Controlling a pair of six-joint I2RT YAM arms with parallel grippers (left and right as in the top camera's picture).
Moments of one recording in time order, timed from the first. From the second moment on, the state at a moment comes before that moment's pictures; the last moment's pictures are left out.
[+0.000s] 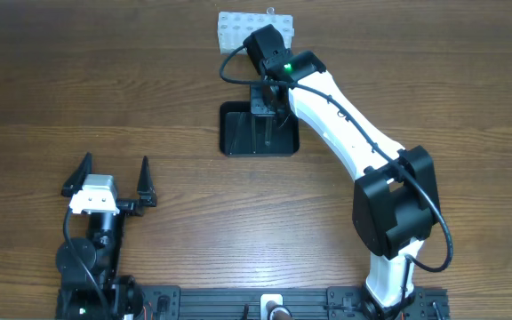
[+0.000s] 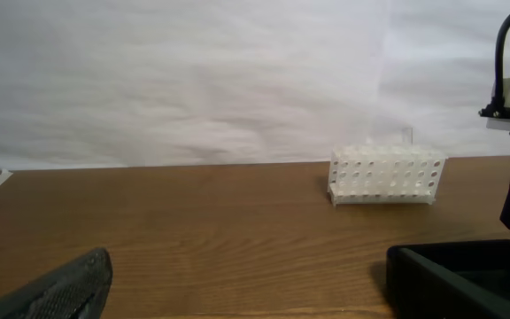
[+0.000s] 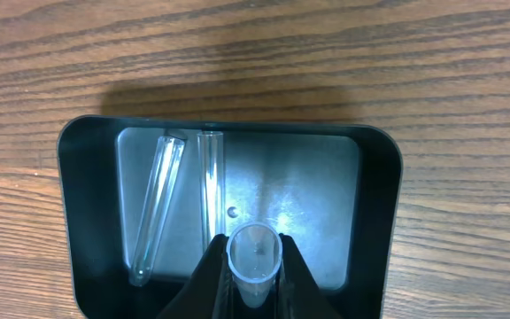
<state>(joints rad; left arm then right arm) 0.01 0.02 0.09 -0.04 0.05 0.01 0.50 2.01 1.69 -0.93 0.06 0.47</state>
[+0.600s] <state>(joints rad) 0.01 0.02 0.09 -0.04 0.05 0.01 0.50 2.07 1.69 -0.91 0.06 0.46</state>
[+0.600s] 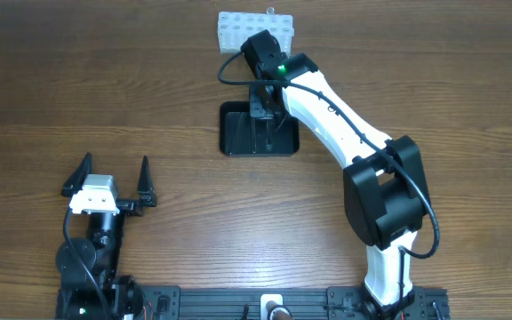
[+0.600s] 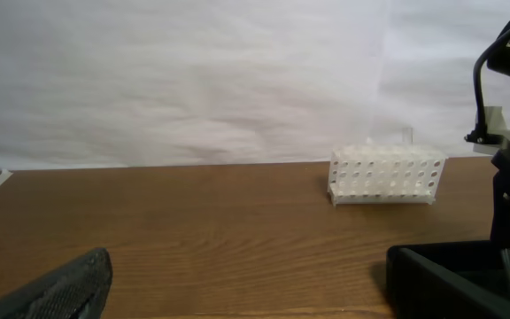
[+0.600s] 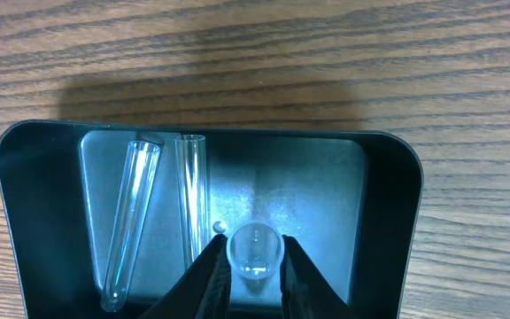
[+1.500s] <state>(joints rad) 0.01 0.02 0.09 -0.04 0.05 0.01 0.50 1.97 1.71 -0.69 0.23 0.34</state>
